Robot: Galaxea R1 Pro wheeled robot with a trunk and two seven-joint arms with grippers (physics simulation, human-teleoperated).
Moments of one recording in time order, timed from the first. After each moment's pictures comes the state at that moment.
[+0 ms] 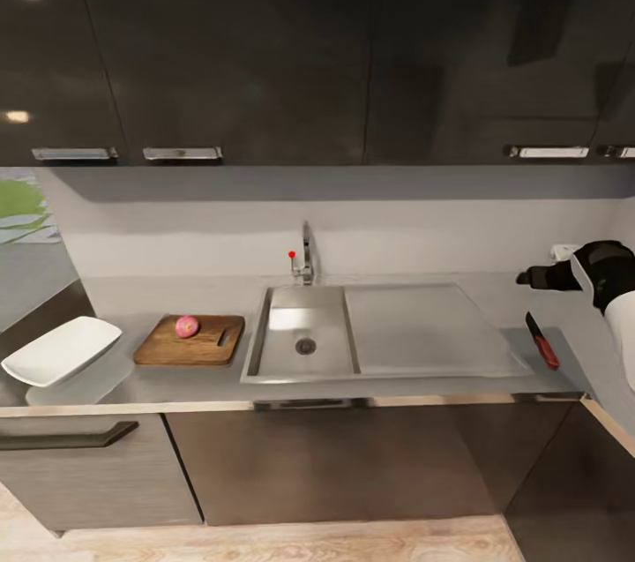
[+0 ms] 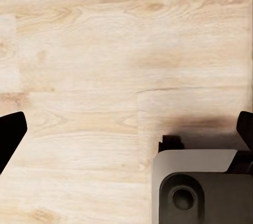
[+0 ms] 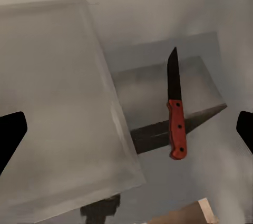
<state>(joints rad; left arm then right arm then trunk) -0.43 0.05 -0.10 0.08 0.03 -0.10 0.12 -1.38 -0.43 -0.22 -0.28 0.38 0.67 0.25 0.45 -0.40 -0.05</state>
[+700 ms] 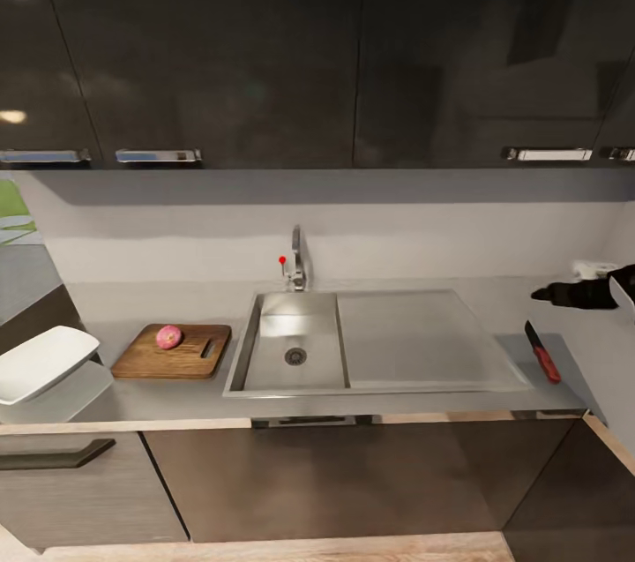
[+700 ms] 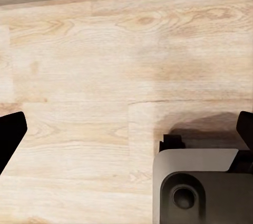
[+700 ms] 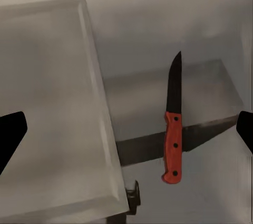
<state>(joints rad) -0.43 0.05 -0.10 0.08 0.03 -0.10 0.12 -1.38 -0.55 -0.22 -0.14 0.39 0.52 0.44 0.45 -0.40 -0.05</state>
